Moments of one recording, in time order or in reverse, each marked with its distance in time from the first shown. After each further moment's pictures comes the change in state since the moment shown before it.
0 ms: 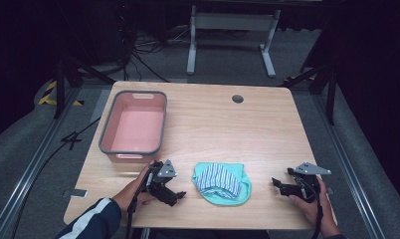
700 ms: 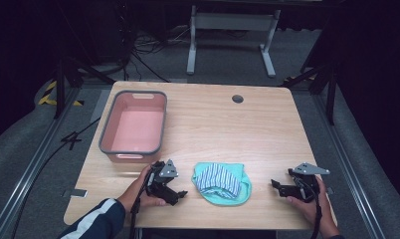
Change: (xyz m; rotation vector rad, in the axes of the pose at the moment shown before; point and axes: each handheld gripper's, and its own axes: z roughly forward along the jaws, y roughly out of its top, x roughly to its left) left arm -0.003 0.007 0.000 -0.001 -0.019 0.026; right arm 0.005 0.002 -0.001 0.031 0.004 0.004
